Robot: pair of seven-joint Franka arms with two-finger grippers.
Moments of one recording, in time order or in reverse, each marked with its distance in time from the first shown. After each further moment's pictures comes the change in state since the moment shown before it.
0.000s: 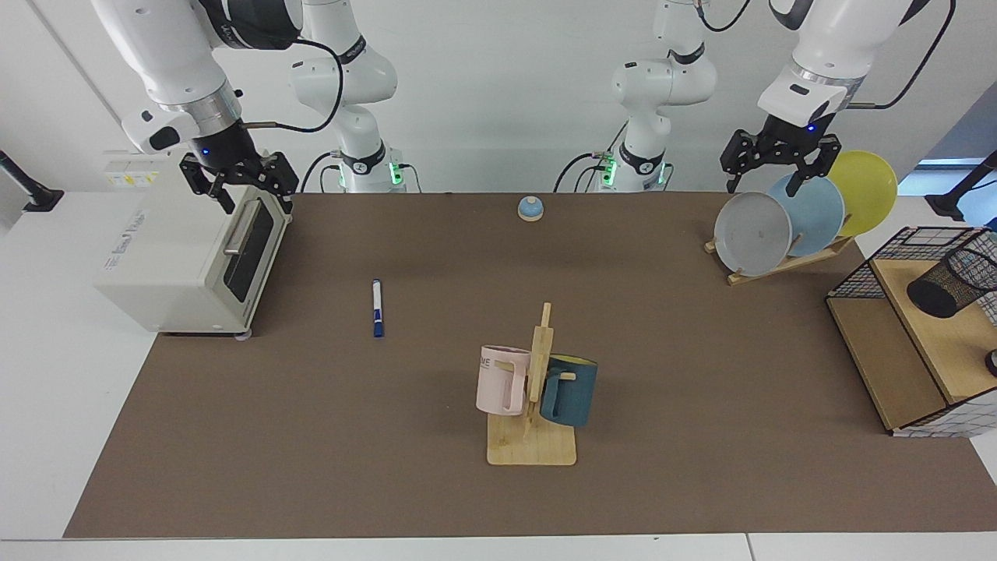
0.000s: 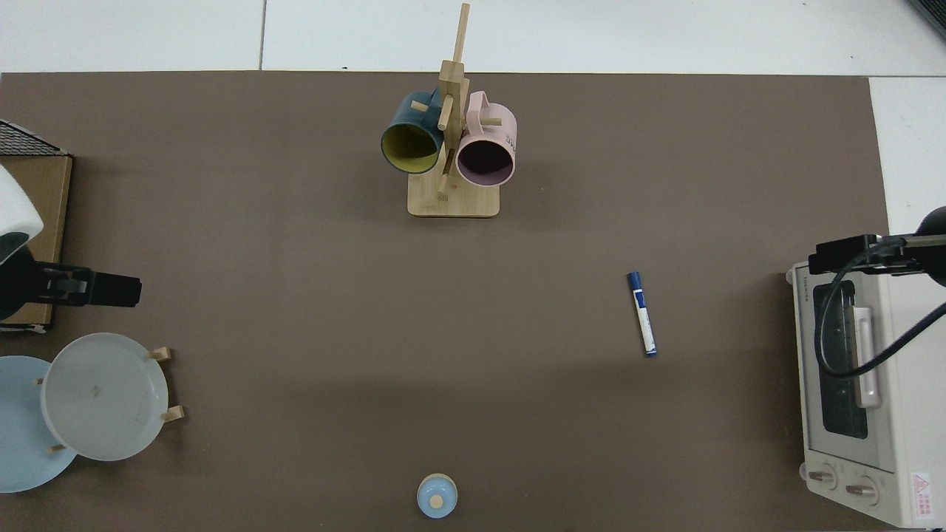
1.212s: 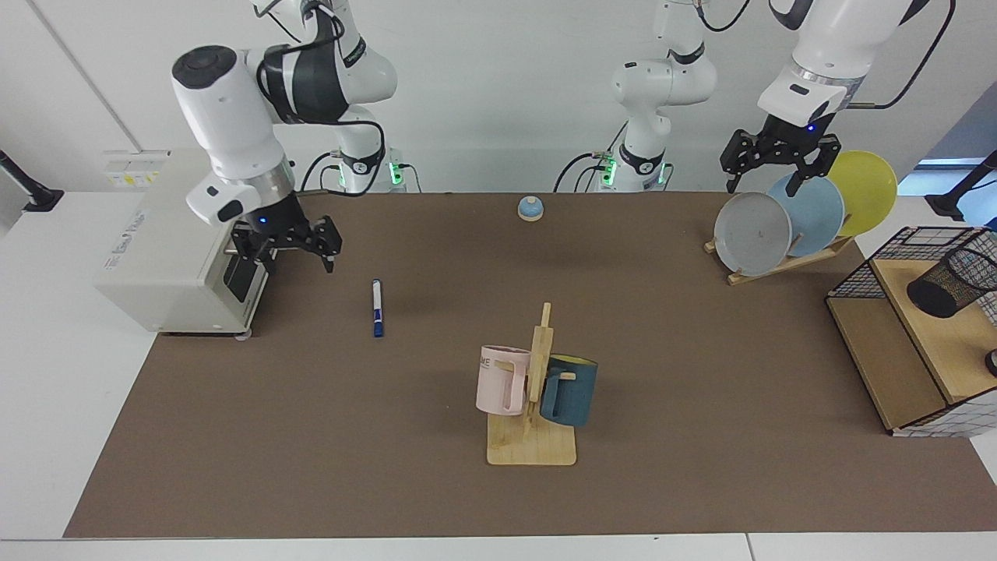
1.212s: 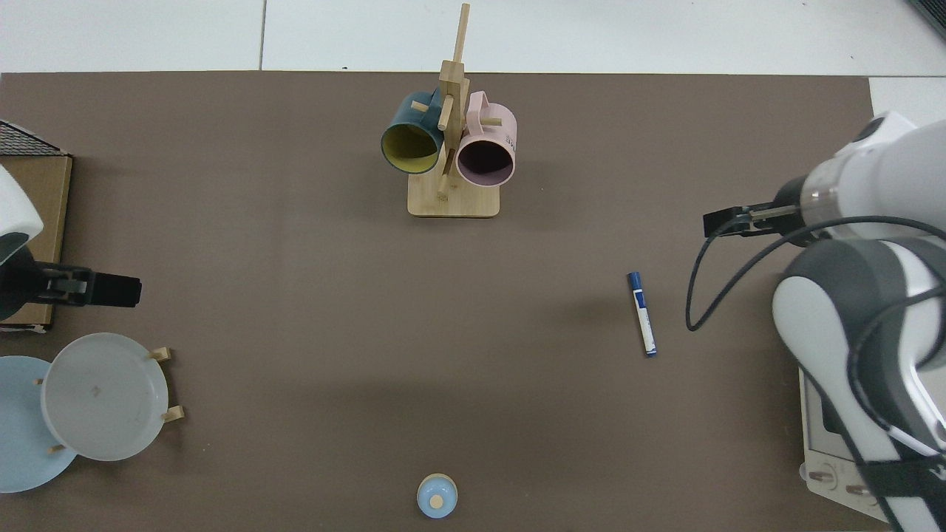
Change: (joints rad) left arm 0.000 0.000 0.000 0.000 0.000 0.000 0.000; right arm 0.020 0.156 0.100 -0.093 0.002 0.326 0.000
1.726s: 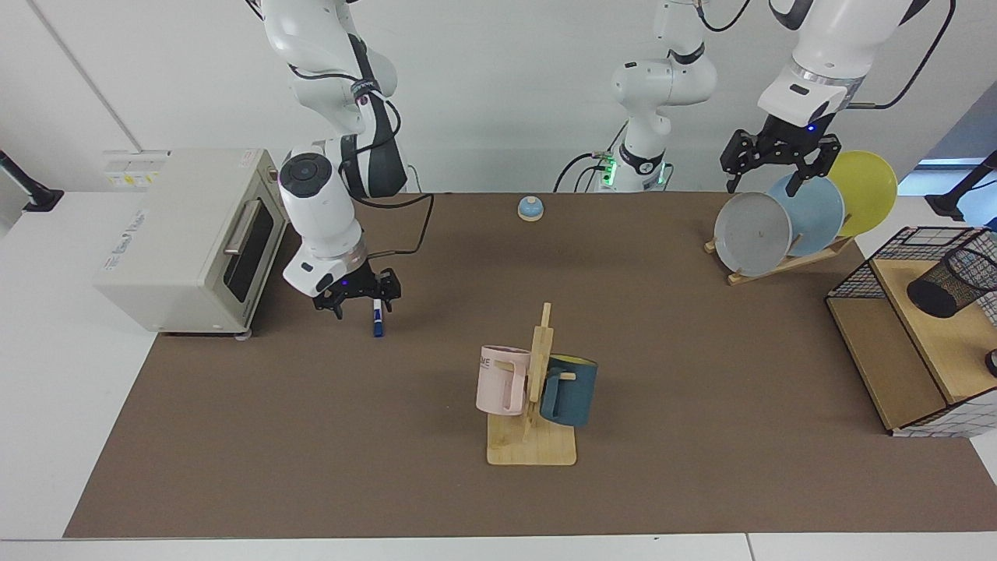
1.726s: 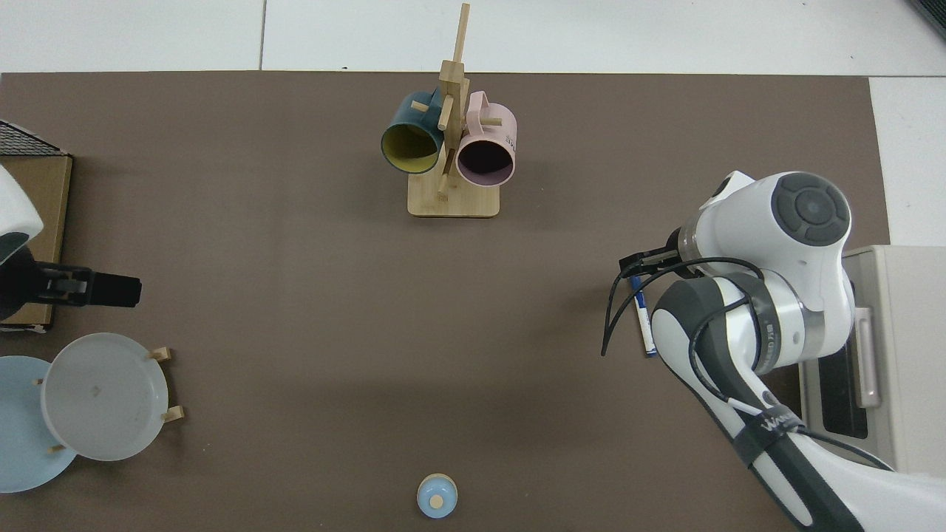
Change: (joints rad) left arm 0.000 0.000 0.000 0.000 0.000 0.000 0.000; right arm 0.059 0.087 0.028 -0.211 0.000 0.209 0.009
